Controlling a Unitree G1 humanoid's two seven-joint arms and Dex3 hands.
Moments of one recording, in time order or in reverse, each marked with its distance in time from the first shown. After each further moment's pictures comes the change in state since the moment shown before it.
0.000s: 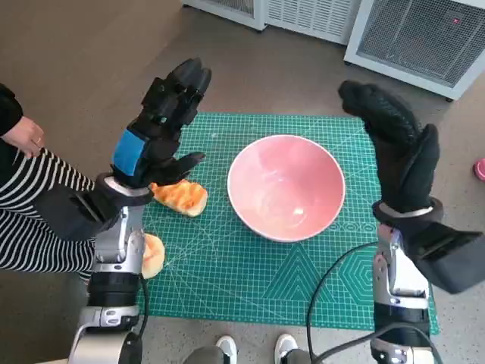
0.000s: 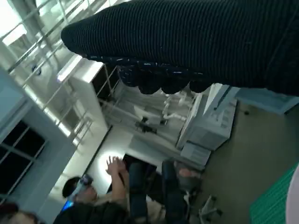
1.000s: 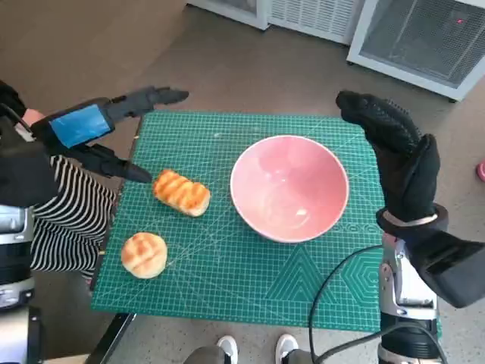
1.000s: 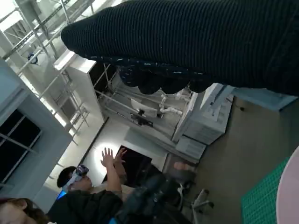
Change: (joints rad) left arm -0.161 0.557 -0.192 0.001 0.416 0.176 -0.283; right arm 0.038 -0.032 0.005 -0.042 0.004 0.016 0.001
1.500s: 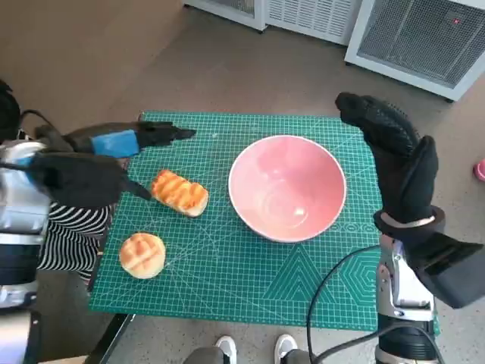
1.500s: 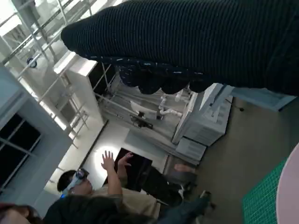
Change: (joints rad) left arm -0.015 -0.014 -0.147 0.050 0.193 0.021 0.029; right arm 0.007 0.016 0.002 0.000 -0.001 0.000 -0.012
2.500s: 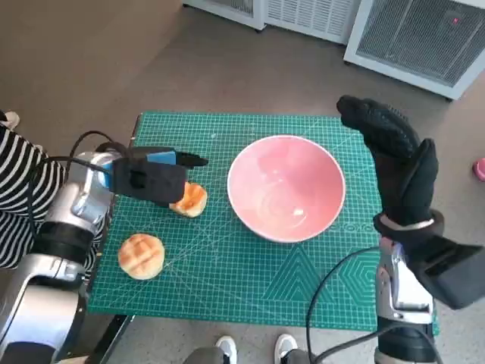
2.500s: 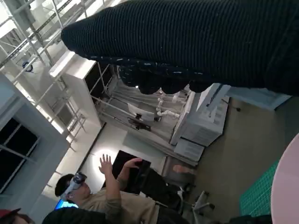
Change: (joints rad) left arm -0.151 -0.195 -0.233 0.476 0.277 -0.014 0.217; right arm 0.019 0.001 -0.004 -0.007 0.003 0.004 0.000
